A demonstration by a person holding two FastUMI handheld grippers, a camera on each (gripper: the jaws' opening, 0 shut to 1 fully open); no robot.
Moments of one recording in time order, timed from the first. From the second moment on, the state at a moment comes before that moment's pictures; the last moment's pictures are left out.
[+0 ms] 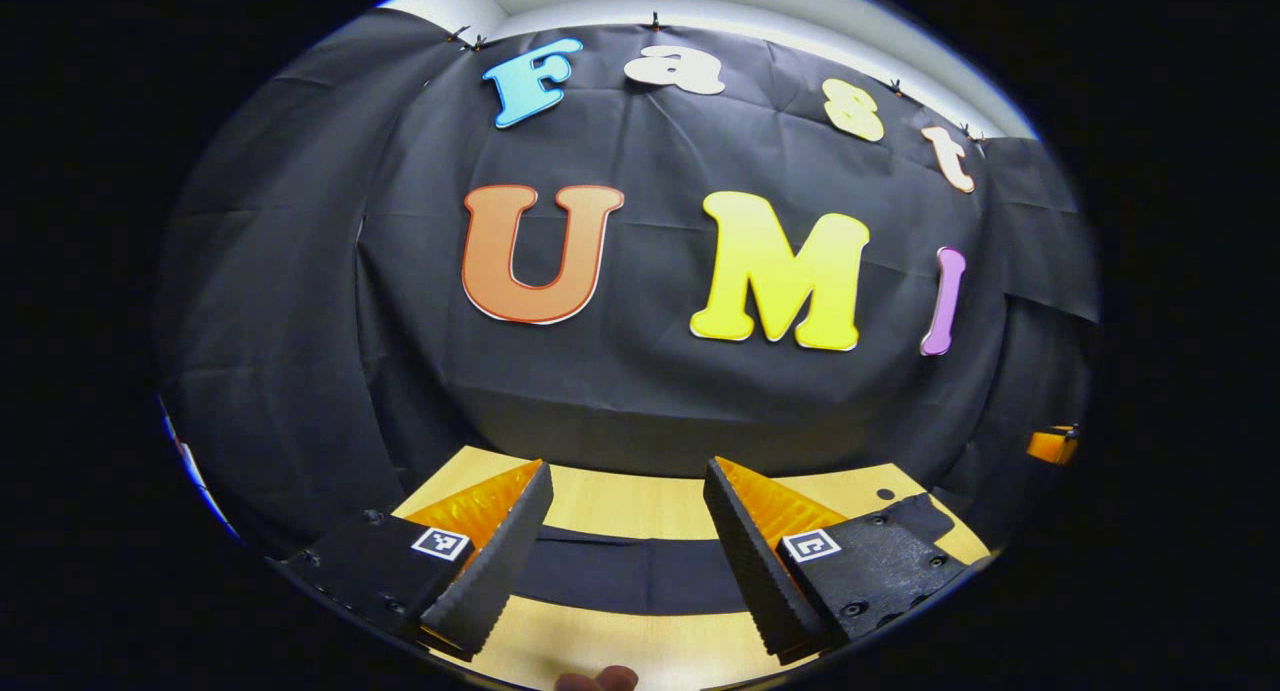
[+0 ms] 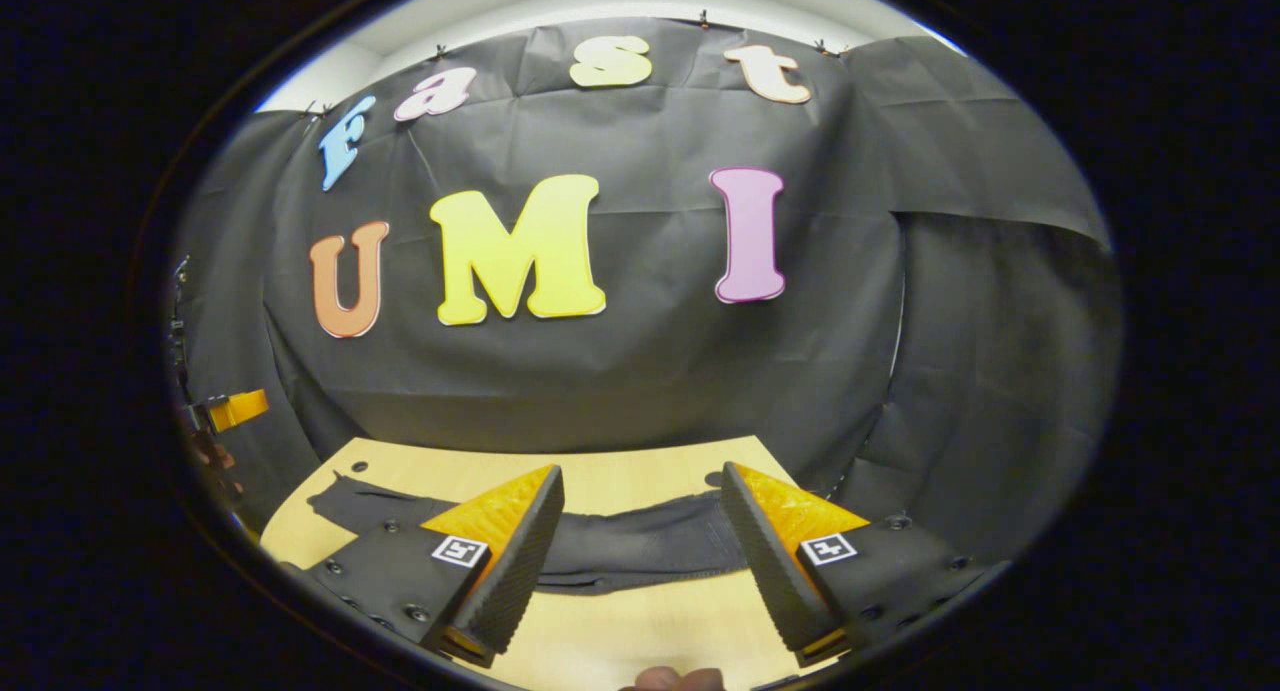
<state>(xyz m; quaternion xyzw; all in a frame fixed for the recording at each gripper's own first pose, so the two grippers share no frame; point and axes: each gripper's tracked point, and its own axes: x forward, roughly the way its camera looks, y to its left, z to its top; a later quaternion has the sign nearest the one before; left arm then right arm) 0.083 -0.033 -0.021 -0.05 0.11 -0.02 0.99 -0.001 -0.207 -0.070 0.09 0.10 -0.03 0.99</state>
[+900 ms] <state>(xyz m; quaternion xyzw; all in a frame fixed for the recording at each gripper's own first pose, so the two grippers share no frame) 0.082 -0.070 -0.037 -0.03 0.18 0.03 0.98 0.138 -0.380 -0.369 0.33 0.27 -0.18 0.89</state>
